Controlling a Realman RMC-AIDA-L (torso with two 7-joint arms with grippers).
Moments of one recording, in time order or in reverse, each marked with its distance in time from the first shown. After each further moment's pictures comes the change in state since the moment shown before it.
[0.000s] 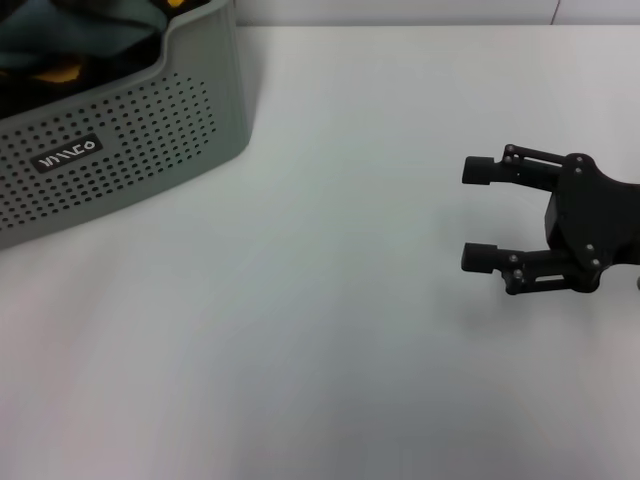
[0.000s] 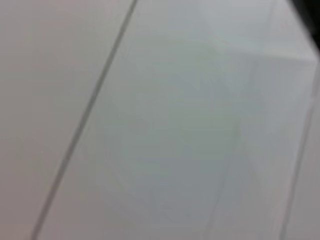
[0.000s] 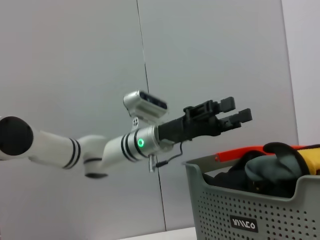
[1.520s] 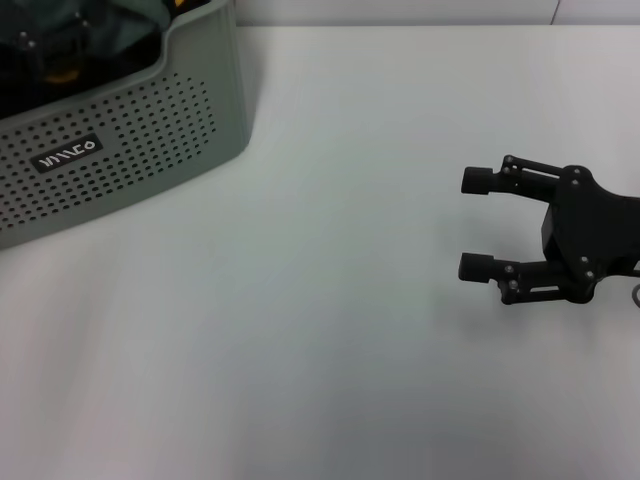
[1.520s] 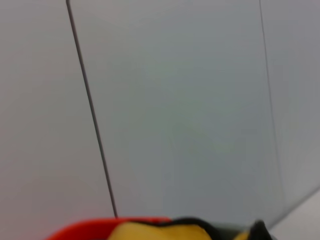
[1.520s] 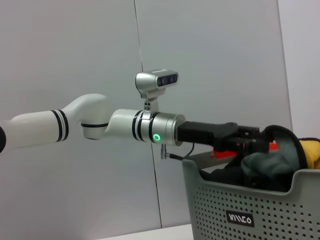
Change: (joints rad) left arm 0.139 -0.008 0.399 0.488 0.219 -0.468 0.100; right arm -0.008 0.002 -0.004 0.042 0.000 0.015 -0.050
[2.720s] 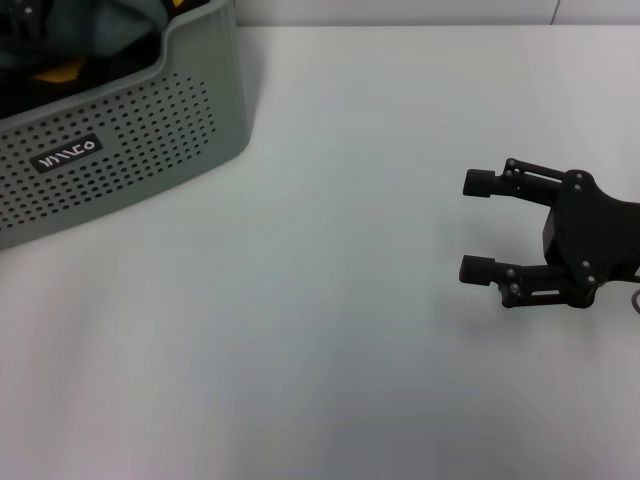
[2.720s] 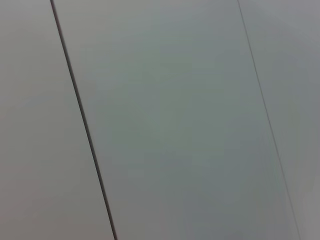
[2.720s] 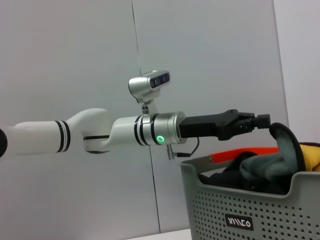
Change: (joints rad) left arm -0.017 0.006 0.011 -0.121 -0.216 -0.015 0.251; right arm -0.010 0.005 0.008 0.018 0.005 -0.006 -0.021
